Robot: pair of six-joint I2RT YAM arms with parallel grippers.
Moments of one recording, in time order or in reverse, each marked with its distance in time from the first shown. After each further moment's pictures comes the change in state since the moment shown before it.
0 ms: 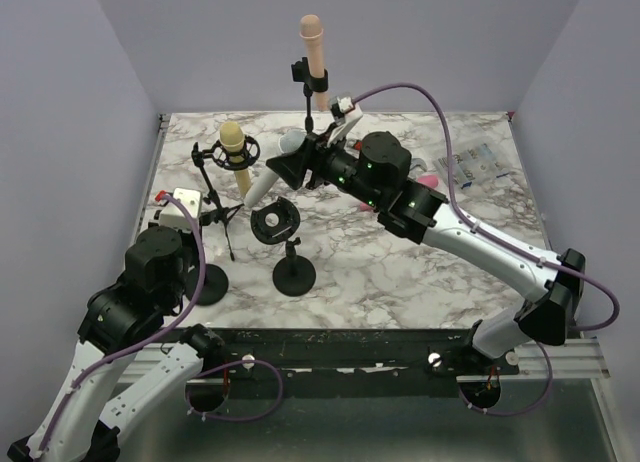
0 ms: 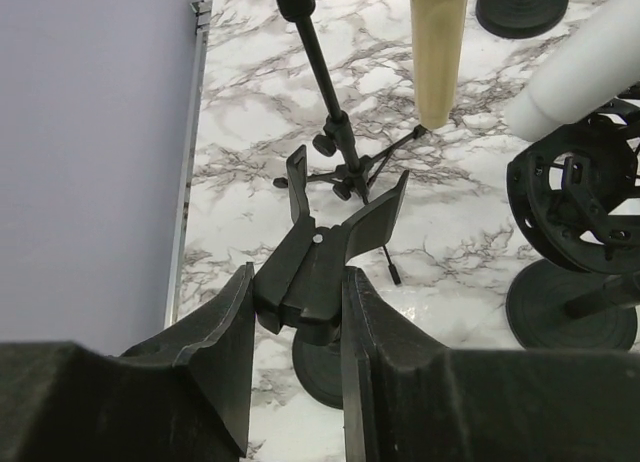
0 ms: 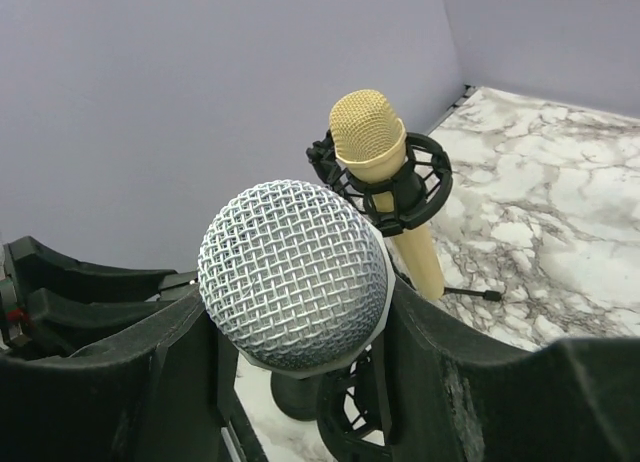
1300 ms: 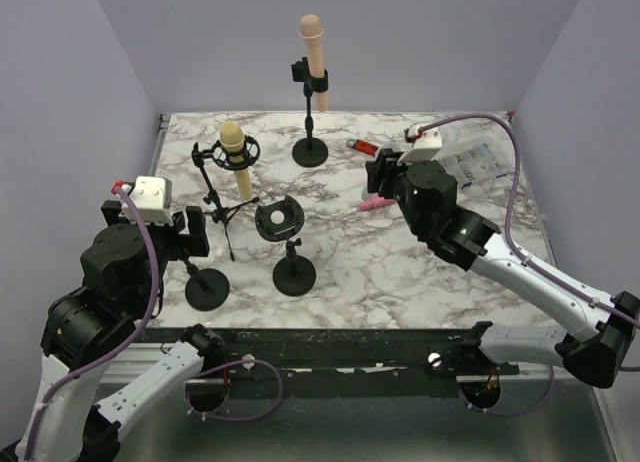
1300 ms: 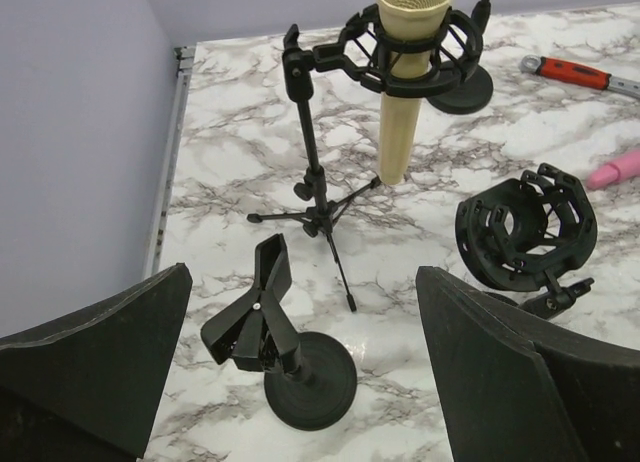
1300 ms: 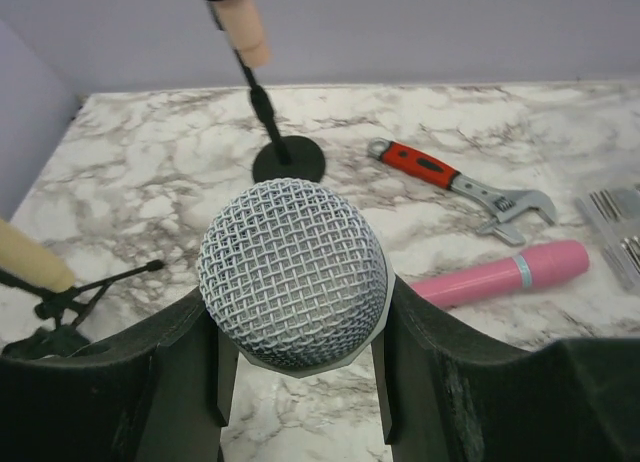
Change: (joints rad) left arm 0.000 0.064 0.277 -0.093 0.014 -0.100; right arm -0.079 -0.345 -0.362 -0.165 0.628 -0.169
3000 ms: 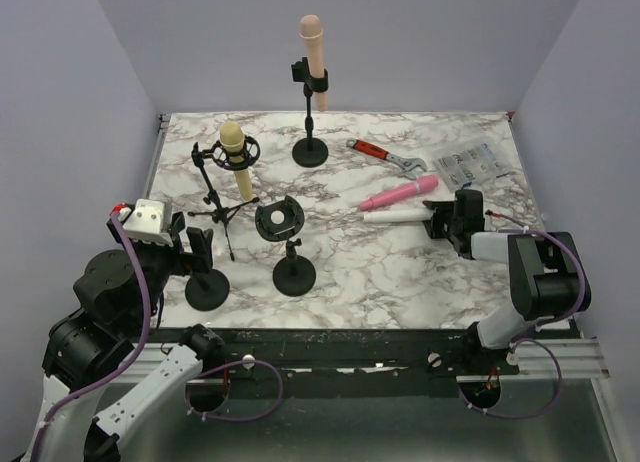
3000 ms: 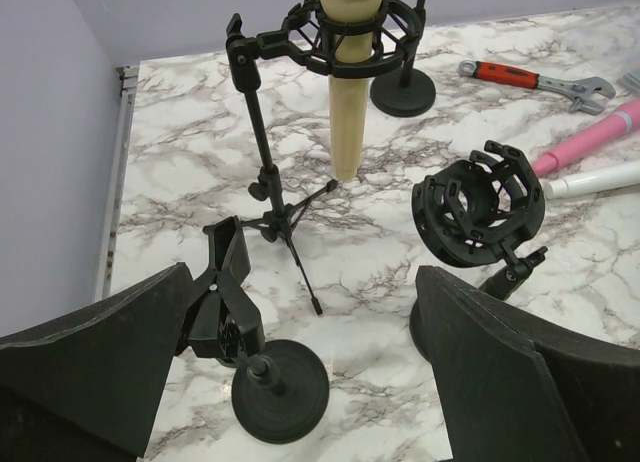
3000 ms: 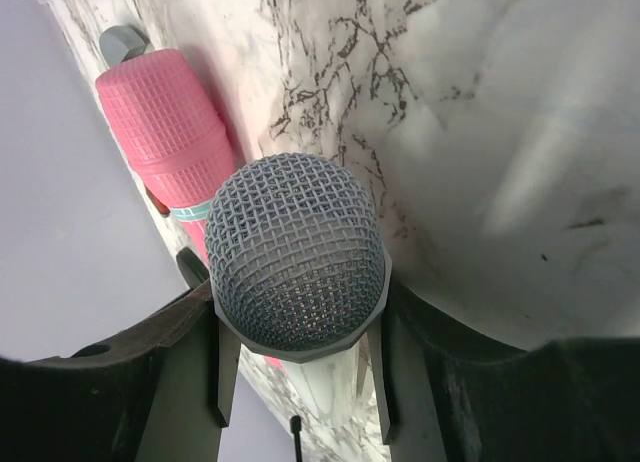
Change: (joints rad) left arm 0.000 -0.146 -0.150 0.074 0.130 0.011; right arm -0.830 0.403 -0.584 0.407 -0.605 1.310
